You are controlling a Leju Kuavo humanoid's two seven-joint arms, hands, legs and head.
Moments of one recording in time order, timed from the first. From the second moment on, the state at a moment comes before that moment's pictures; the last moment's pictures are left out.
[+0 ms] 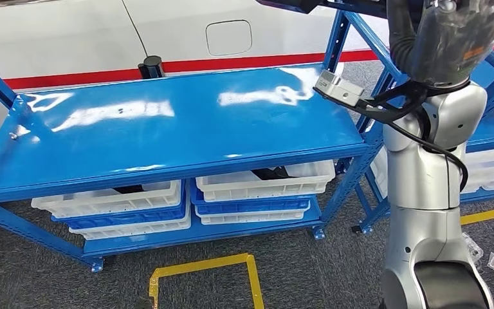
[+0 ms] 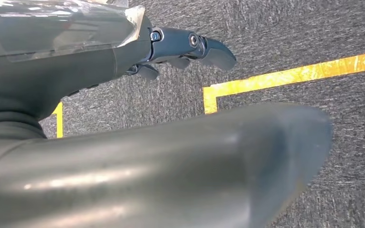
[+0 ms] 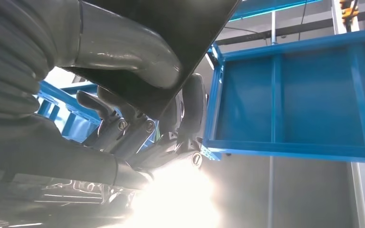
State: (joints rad) left arm -0.19 -0.24 0.98 -0.22 -0.97 0.39 -0.21; right arm -0.86 -0.01 0.05 -1.47 1.35 -0.70 -0.37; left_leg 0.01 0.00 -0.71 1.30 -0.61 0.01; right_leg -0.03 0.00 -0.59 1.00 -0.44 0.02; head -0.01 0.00
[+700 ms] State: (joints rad) left arm -0.19 -0.24 0.98 -0.21 -0.97 0.39 -0.21; right arm -0.87 -0.01 0.06 -1.47 1.35 -0.70 -0.37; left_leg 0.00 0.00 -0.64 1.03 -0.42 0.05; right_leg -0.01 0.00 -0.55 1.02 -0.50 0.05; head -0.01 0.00
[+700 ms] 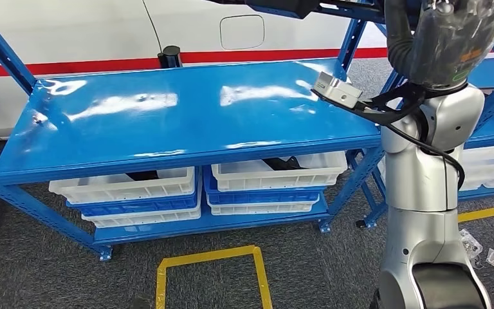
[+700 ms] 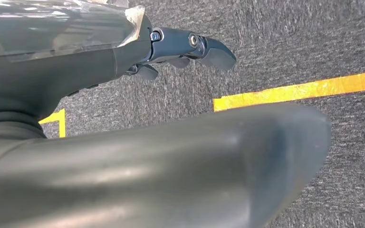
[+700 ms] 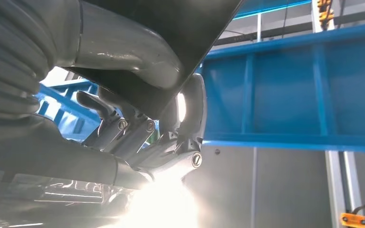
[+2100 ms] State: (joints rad) left arm -0.20 -0.24 0.99 -0.21 -0.97 0.40 -0.21; right arm -0.84 0.02 0.07 -1.48 1.37 -0.70 -0.36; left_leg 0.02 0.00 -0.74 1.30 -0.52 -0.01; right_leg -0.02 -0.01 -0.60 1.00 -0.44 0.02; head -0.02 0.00
